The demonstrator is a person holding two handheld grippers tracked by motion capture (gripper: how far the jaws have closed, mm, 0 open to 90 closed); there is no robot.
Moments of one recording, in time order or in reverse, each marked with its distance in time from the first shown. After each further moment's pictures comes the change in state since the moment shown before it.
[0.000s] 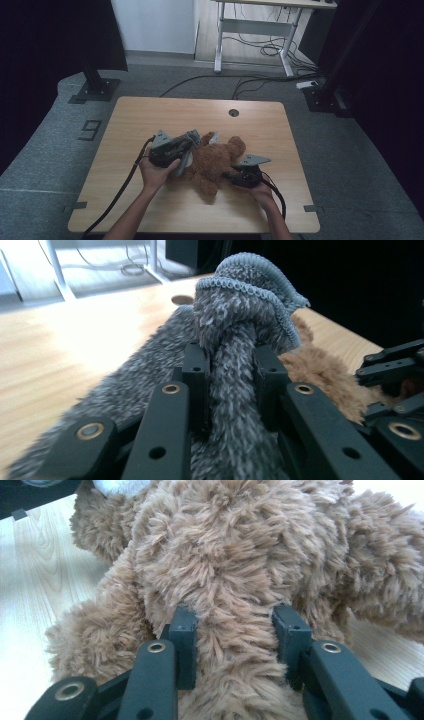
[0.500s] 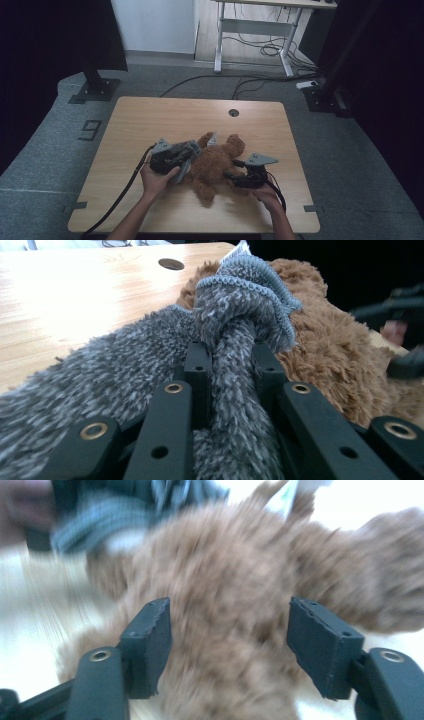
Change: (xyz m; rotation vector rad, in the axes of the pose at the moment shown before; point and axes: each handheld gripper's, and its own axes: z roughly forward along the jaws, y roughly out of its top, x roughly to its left) left arm 0.005 -0.036 0.002 0.033 -0.058 -0.057; right arm 0.006 0.014 -0.026 -0.084 -0.039 0.032
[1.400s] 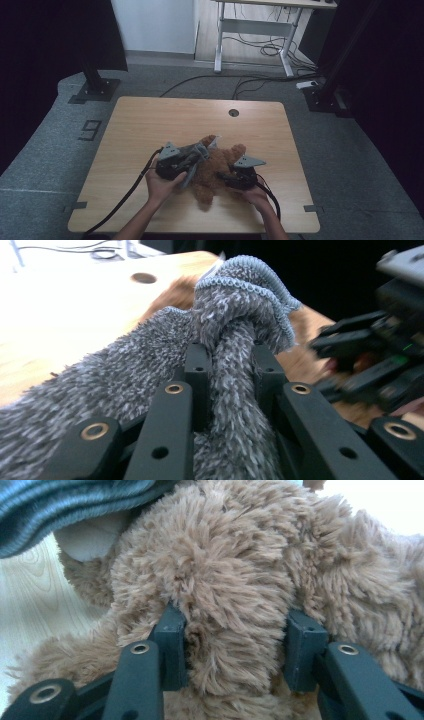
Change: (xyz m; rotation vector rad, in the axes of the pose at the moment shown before) left arm -0.046 0.022 0.002 -0.010 -0.041 0.066; right arm 0.017 -0.010 0.031 0.068 -0.034 -0.007
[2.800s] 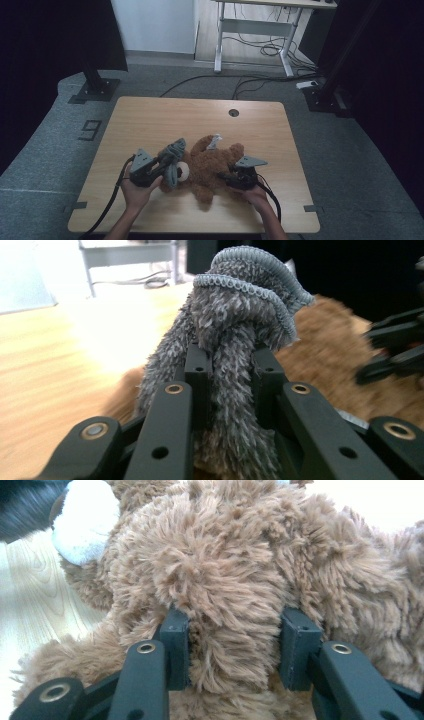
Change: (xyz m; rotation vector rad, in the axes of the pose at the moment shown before) left arm 0.044 -0.046 -0.072 -0.078 0.218 0.008; right arm -0.004 -0.003 0.000 -0.014 0.024 0.041
